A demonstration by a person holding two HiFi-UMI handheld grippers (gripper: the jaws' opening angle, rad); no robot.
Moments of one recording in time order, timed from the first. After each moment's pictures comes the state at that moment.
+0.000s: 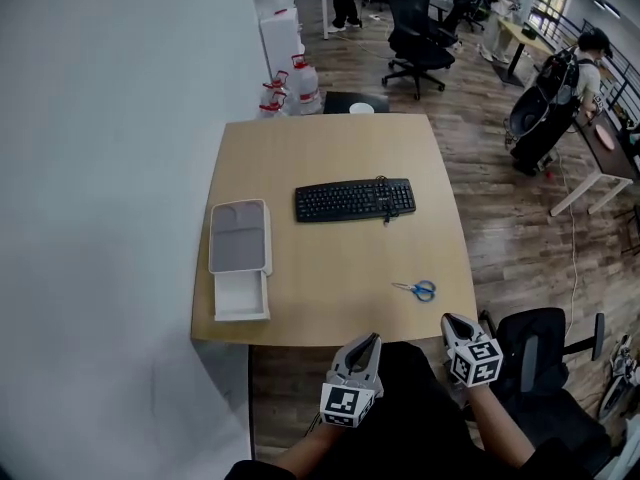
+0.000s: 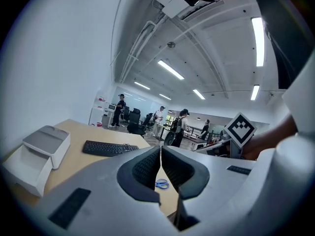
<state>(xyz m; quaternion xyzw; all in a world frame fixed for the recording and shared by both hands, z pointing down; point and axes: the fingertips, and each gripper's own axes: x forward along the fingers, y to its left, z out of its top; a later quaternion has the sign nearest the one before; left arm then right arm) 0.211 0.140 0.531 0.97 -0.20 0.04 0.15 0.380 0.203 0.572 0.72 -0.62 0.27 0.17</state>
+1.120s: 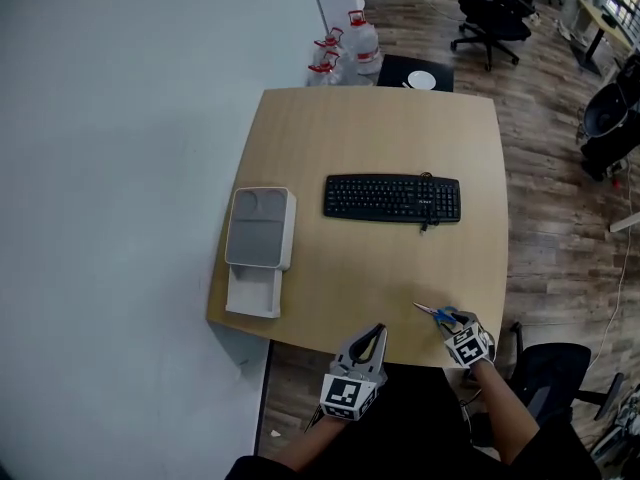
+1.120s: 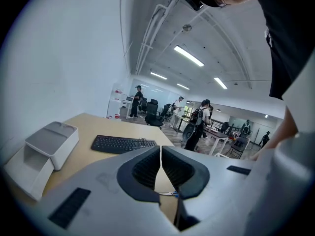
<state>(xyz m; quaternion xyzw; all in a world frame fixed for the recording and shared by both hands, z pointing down) 0.285 0.050 0.563 0.93 -0.30 0.11 0.18 0.456 0.136 0.801 0.47 -0.70 0.32 0.43</state>
